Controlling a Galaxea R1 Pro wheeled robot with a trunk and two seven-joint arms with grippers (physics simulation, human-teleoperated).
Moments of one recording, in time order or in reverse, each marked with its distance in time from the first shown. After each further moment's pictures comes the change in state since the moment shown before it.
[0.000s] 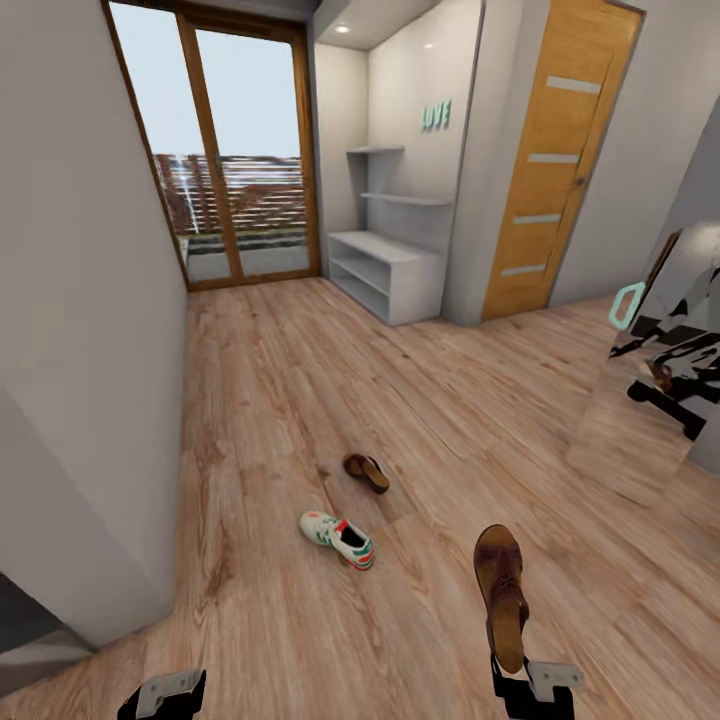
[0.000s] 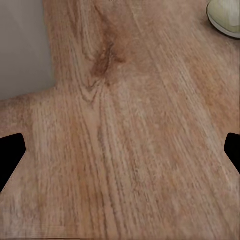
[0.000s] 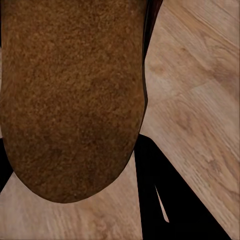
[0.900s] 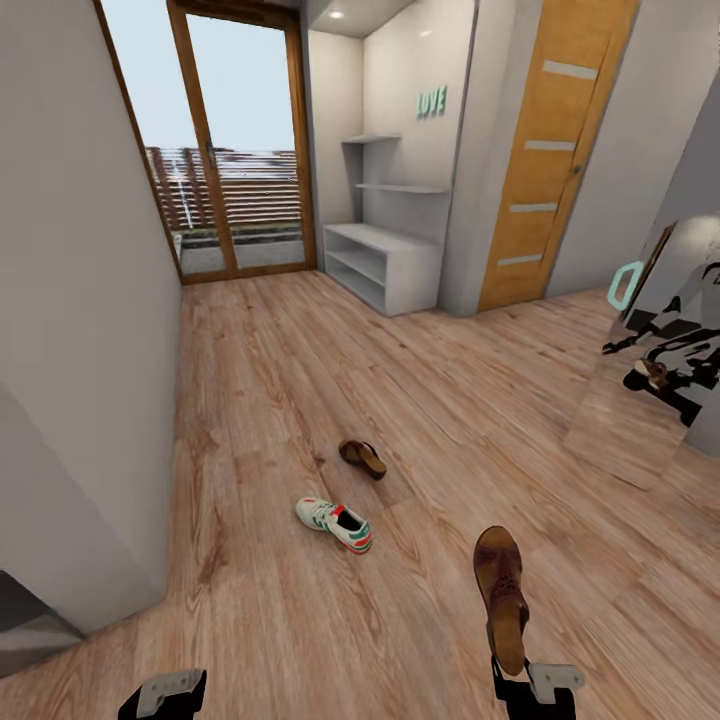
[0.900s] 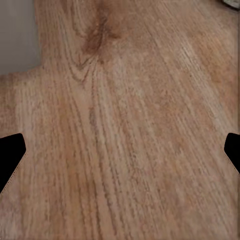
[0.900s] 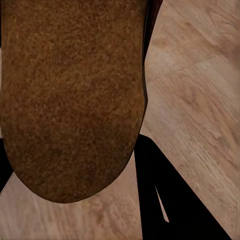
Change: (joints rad) left arm -0.002 -0.001 -0.001 0.000 0.000 0.000 0.000; right arm 0.000 -0.005 0.004 0.007 0.006 -0.001 0.003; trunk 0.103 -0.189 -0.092
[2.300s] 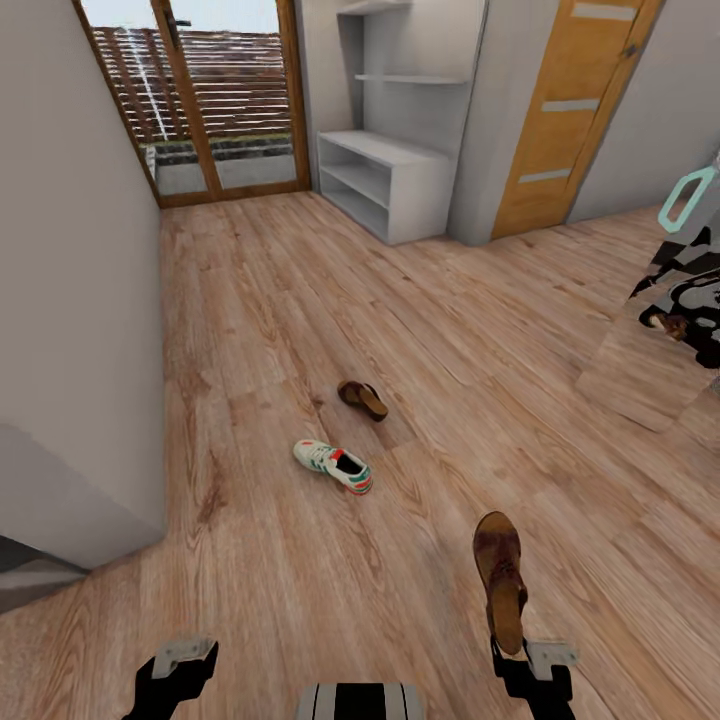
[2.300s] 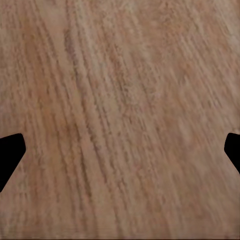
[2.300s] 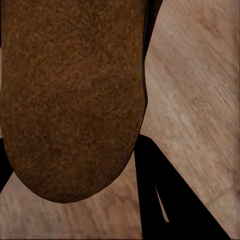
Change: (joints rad) left arm -0.048 0.003 -0.019 -0.061 0.000 0.113 -0.042; right arm -0.003 -0.009 0.000 -0.092 0.001 0.070 0.002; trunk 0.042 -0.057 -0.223
